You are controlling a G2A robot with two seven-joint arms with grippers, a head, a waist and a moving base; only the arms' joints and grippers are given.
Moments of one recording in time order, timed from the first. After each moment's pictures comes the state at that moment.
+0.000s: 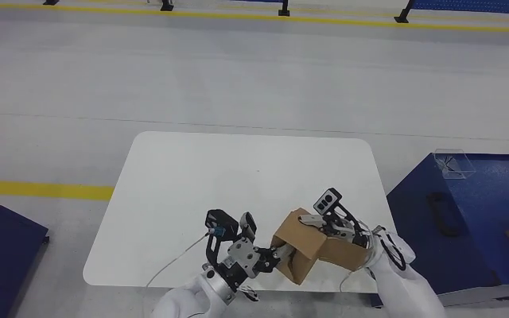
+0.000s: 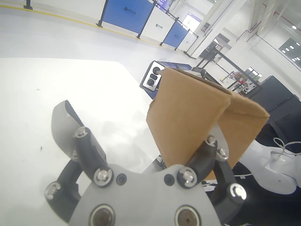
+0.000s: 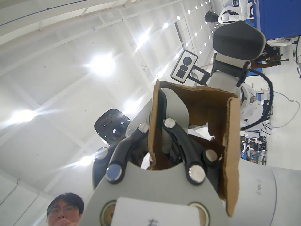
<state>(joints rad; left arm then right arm) 1.50 -1.26 -0.99 -2.10 0.87 -0.05 -0.21 -1.36 -1.10 1.37 -1.64 1.08 0.21 1.16</state>
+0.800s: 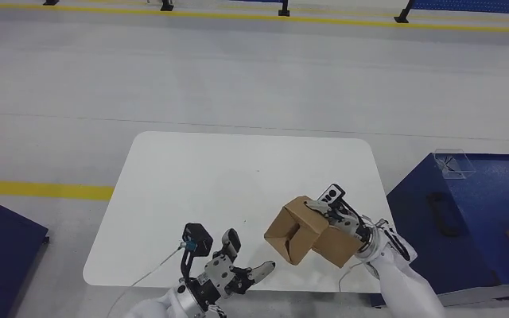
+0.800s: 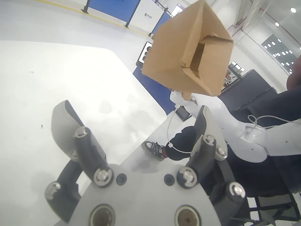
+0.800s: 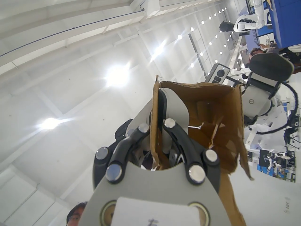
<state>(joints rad) 1.68 -1.22 -1.17 -2.17 0.75 -0.29 -0.31 -1.37 -1.10 1.38 -1.67 1.20 0.29 1.05</state>
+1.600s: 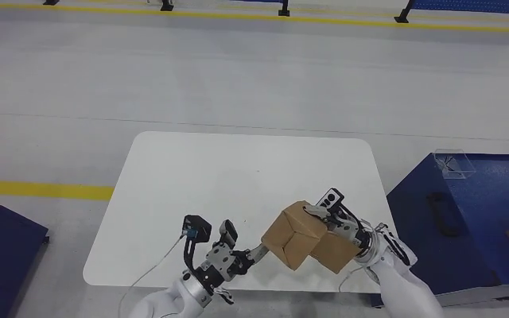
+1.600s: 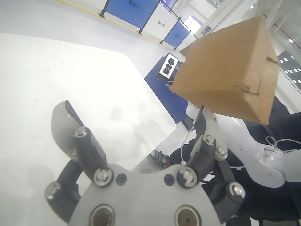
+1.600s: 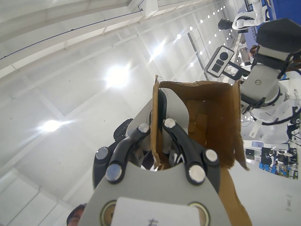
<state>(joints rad) 1.60 -1.23 -1.15 -2.05 0.70 -0.18 -0.24 -1.39 -1.10 1.39 -1.70 1.18 0.28 1.04</state>
